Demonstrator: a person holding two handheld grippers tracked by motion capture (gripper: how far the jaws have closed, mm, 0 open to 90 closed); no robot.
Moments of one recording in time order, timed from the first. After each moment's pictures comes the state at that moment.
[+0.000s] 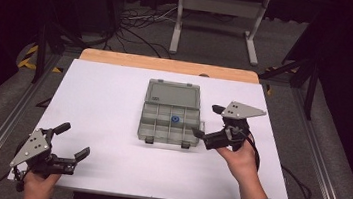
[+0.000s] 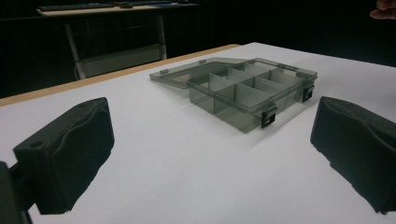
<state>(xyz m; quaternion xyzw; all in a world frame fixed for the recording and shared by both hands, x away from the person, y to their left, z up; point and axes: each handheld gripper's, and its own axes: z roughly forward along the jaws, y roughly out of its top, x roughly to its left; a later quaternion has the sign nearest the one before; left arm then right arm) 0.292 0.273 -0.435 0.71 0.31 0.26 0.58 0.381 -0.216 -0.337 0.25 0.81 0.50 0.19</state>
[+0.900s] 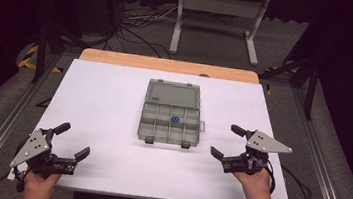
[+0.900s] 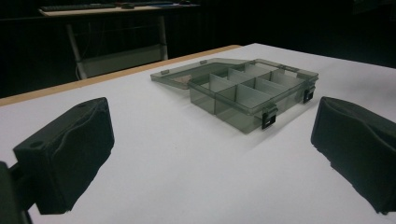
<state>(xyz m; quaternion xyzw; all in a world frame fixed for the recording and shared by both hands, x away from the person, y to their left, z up) 0.291 0.272 -0.435 0.70 0.31 0.26 0.58 0.335 -0.271 -0.384 0.27 0.75 0.55 0.23</state>
